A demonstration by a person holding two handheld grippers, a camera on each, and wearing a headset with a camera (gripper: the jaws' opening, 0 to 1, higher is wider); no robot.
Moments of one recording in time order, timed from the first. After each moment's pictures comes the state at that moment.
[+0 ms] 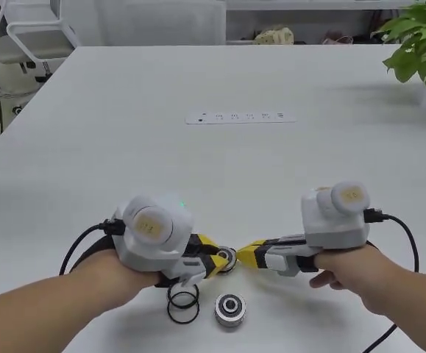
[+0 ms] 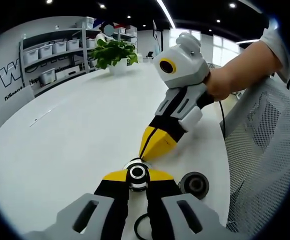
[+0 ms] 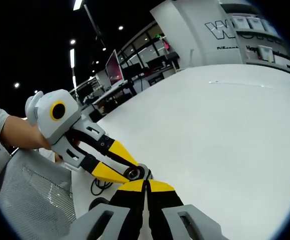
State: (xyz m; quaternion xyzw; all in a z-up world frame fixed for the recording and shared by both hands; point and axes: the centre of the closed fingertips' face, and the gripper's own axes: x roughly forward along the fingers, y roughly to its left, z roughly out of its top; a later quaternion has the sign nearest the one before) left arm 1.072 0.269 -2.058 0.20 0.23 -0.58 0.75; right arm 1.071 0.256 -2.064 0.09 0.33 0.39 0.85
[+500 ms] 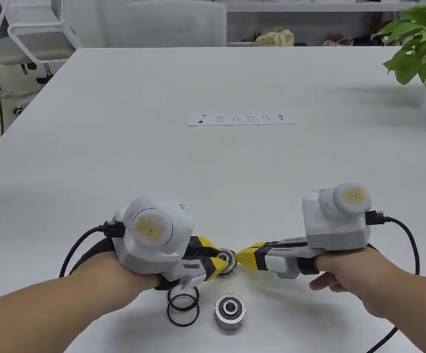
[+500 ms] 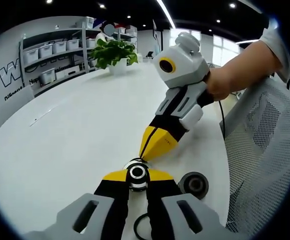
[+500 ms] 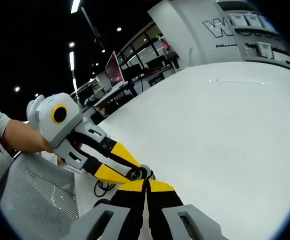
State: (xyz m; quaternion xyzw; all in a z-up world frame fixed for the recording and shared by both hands) left arm 1.072 0.269 -2.058 0.20 0.23 -0.58 0.75; right arm 1.070 0.258 -2.061 0.11 0.33 0.40 0.85
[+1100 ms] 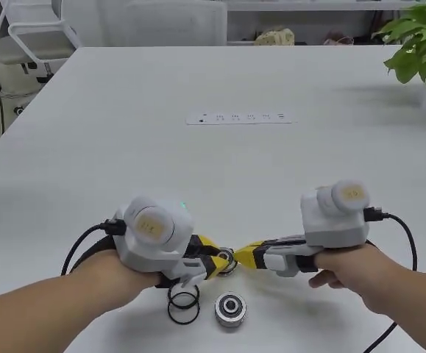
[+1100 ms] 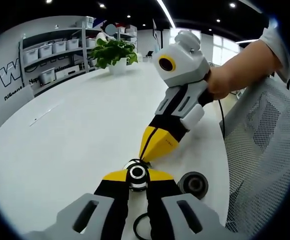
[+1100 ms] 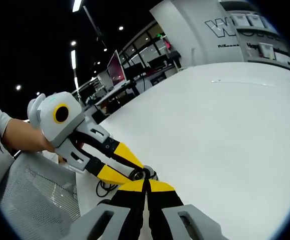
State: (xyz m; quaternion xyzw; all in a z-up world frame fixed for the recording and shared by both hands) left arm 1.071 0.270 -2.058 0.20 0.23 -0.58 0.75; right arm 1.068 0.263 -2.059 0.10 0.33 0.40 0.85
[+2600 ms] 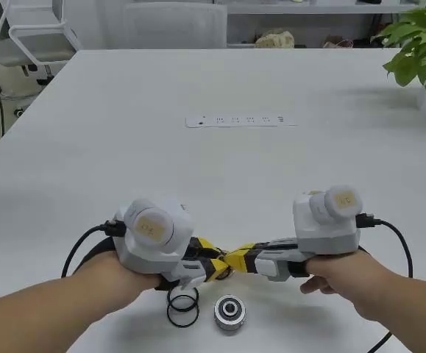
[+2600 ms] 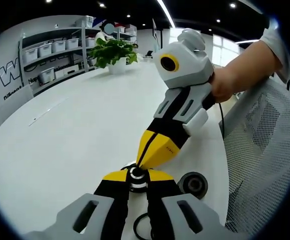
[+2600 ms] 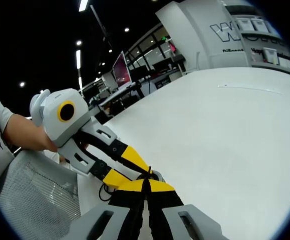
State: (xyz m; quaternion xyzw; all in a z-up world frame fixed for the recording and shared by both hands) left arm 1.070 0.269 -2.059 0.20 0.24 -0.59 0.75; right arm 1.069 0.275 -2.055 0.10 0.31 0.42 0.85
